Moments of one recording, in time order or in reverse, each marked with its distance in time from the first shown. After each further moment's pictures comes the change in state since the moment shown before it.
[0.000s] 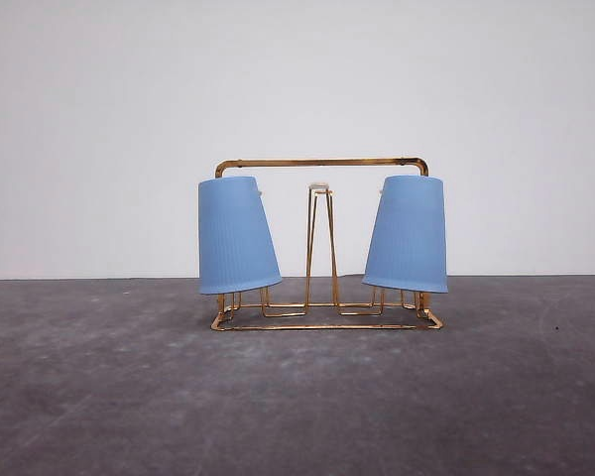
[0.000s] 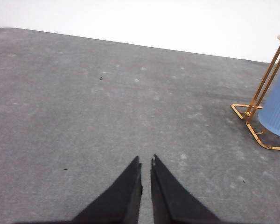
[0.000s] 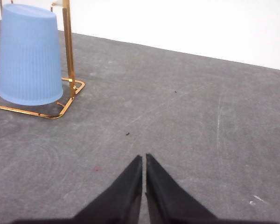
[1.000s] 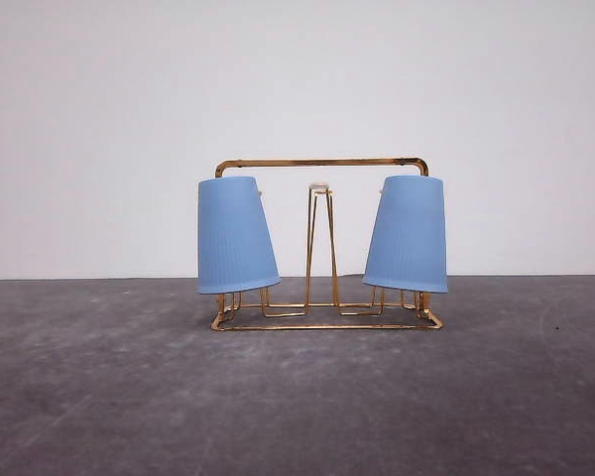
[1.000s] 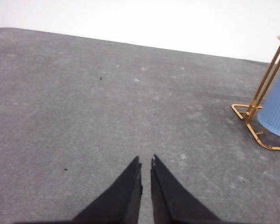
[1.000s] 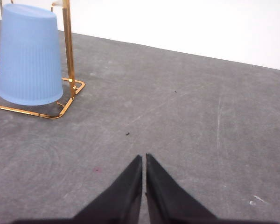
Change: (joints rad) left_arx 0.000 0.000 0.000 0.000 0.000 0.000; right_arx 0.000 0.000 0.000 0.000 0.000 0.000
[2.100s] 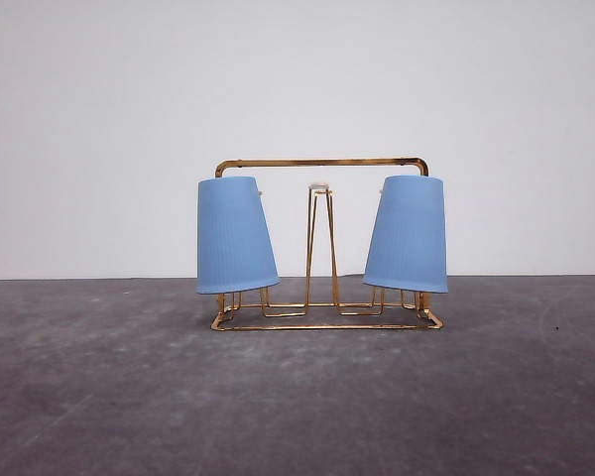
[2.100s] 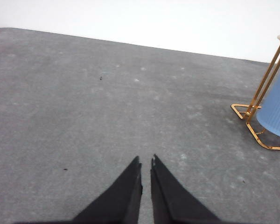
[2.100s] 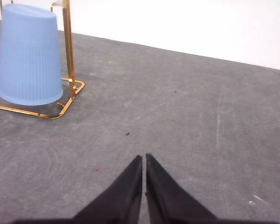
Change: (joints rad) left_arx 0.000 0.000 0.000 0.000 0.000 0.000; right_arx 0.000 0.000 0.000 0.000 0.007 0.000
